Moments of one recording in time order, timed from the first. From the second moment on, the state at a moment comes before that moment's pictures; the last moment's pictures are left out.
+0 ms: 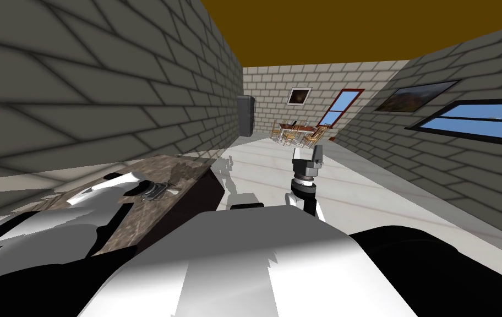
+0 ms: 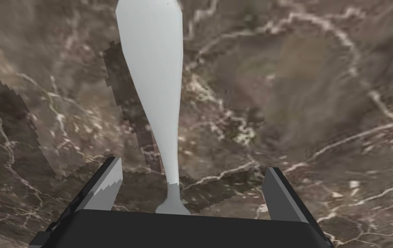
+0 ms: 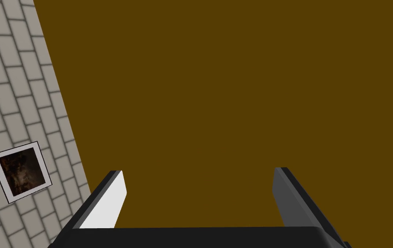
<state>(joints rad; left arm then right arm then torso) -0.44 1.05 0.00 -0.42 1.02 1.08 -1.17 0.52 0.00 -0.03 -2.38 0.10 -0.63 -0.15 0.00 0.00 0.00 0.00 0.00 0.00</state>
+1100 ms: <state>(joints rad) -0.40 1.06 0.00 -0.45 1.00 1.11 -1.11 0.52 0.00 -0.03 -2.38 0.10 -0.63 -0.15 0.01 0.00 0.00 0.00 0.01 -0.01</state>
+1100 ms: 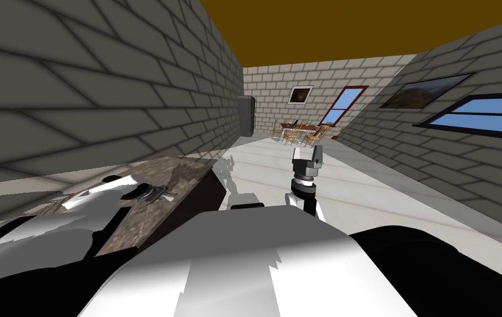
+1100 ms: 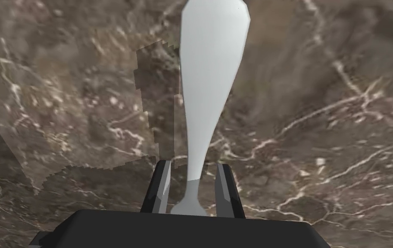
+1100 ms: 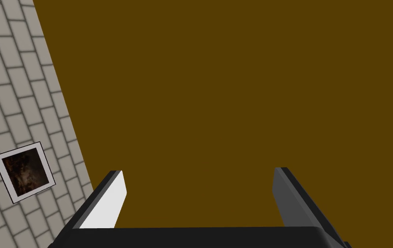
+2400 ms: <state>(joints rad) -0.29 1.06 0.00 -0.72 0.98 1.14 -0.96 0.52 0.00 -0.03 -2.38 0.10 -0.63 -0.15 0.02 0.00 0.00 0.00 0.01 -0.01</state>
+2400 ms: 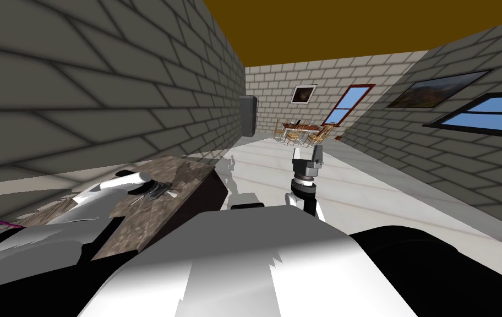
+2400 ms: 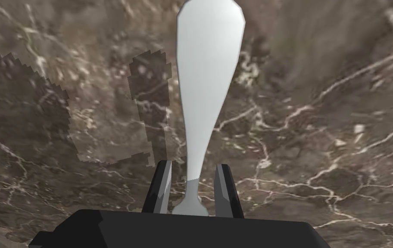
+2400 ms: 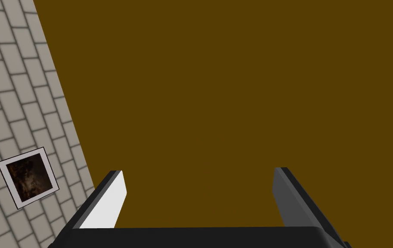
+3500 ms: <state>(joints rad) -0.09 1.07 0.00 -1.11 0.93 1.21 -0.70 0.52 0.00 -0.03 -2.38 0.10 -0.63 -0.15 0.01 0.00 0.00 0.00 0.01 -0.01</state>
